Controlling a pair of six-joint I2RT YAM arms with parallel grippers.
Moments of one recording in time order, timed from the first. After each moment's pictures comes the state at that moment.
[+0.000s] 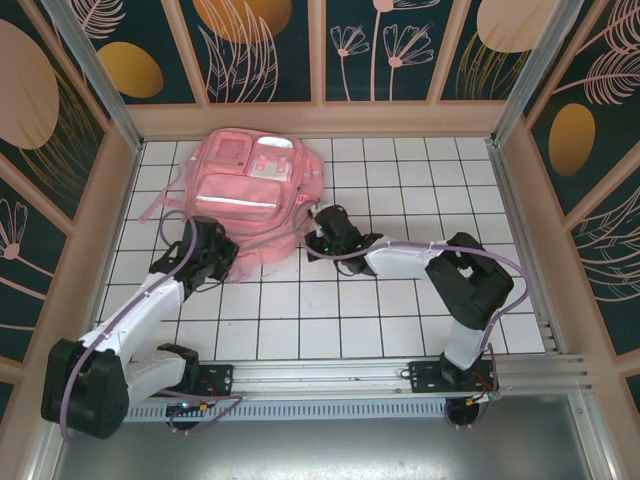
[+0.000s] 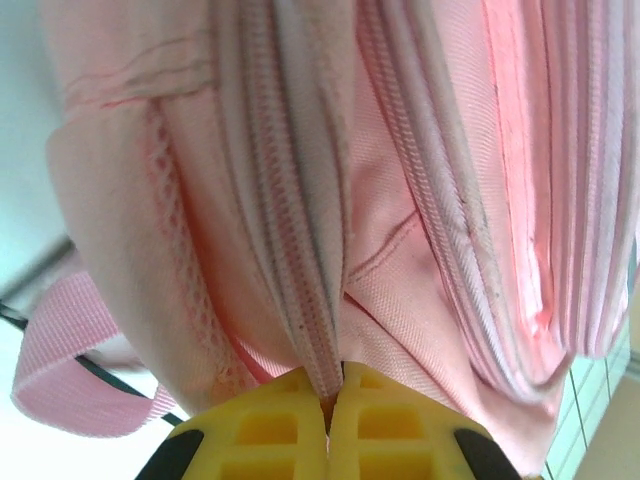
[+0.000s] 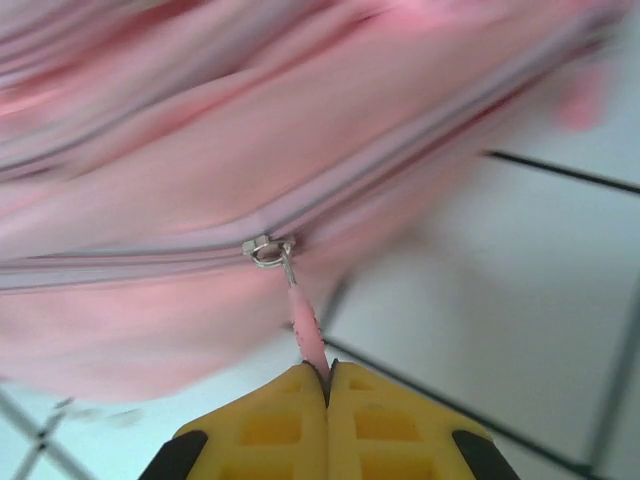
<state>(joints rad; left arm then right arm) -0.24 1.08 0.61 -0.38 0.04 -1.31 0.80 1.77 0.98 0.09 0.05 0.38</state>
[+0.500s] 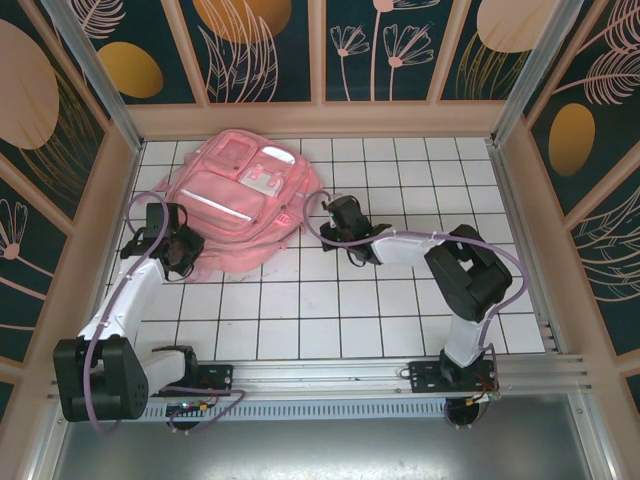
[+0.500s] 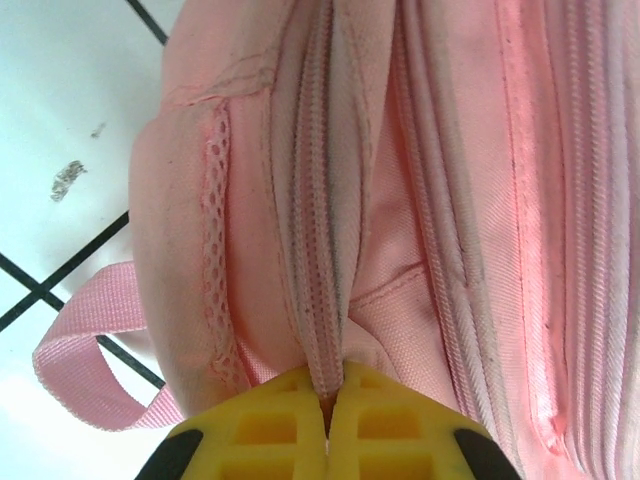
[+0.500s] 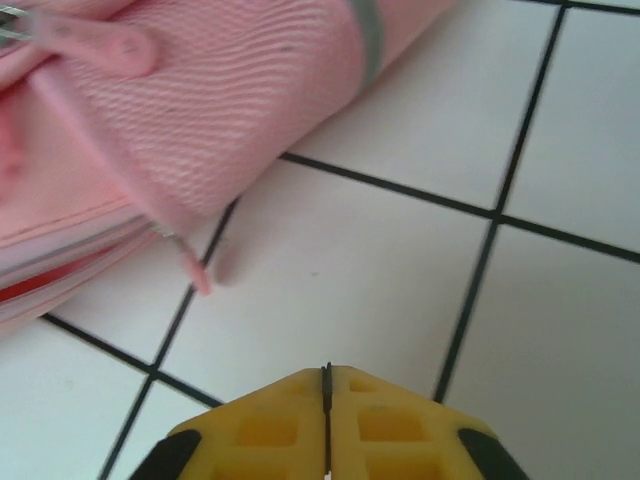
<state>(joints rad) 0.02 1.16 0.77 -0.60 0.07 -0.96 0.73 1.81 1.00 0.05 0.05 0.31</state>
